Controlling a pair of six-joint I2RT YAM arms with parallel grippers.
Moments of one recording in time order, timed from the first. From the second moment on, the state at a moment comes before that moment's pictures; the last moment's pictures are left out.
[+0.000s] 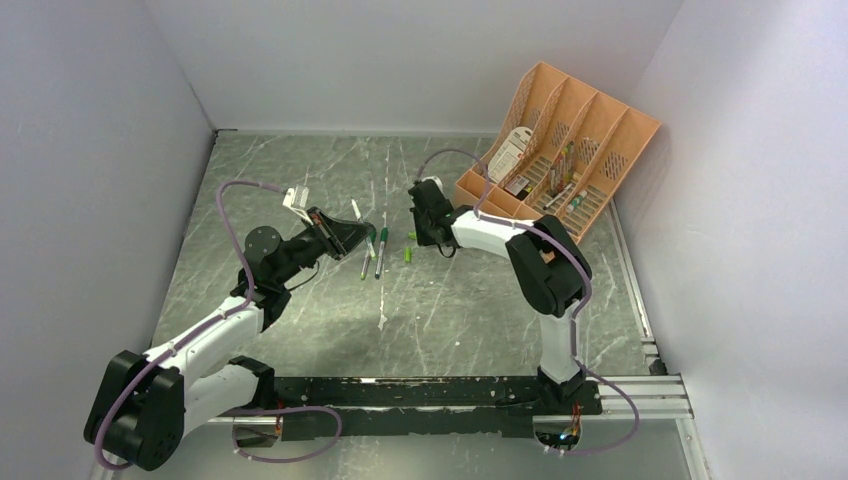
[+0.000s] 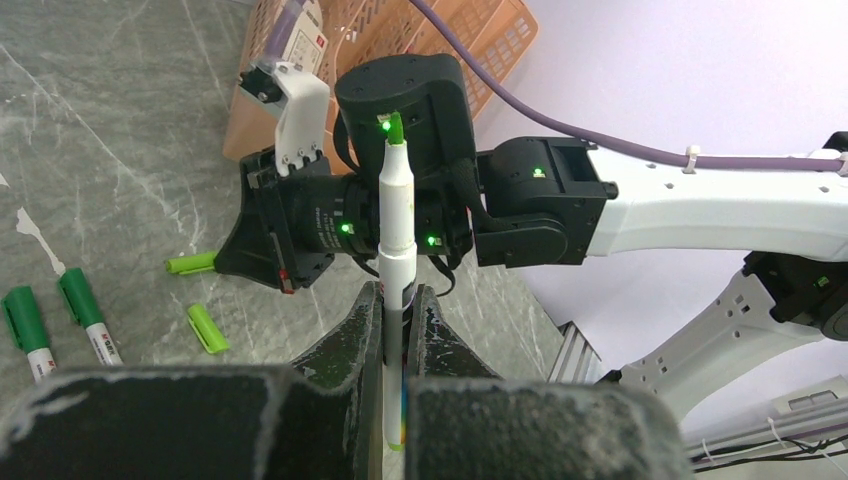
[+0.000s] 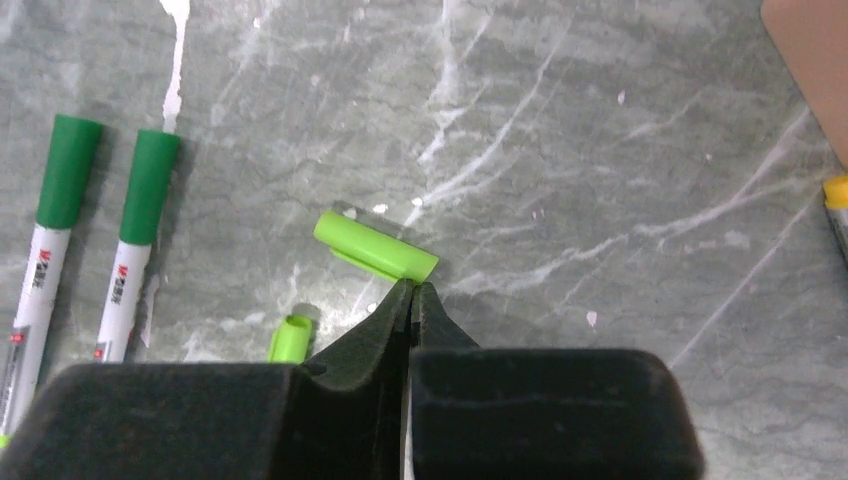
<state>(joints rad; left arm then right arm) -0.39 1.04 0.43 0.72 0.46 -0.76 0.65 1.99 1.28 -0.19 0.19 0.35</state>
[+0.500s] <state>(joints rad) -0.38 1.04 0.43 0.70 0.46 -0.75 0.63 2.13 1.46 -0.19 0.17 0.32</state>
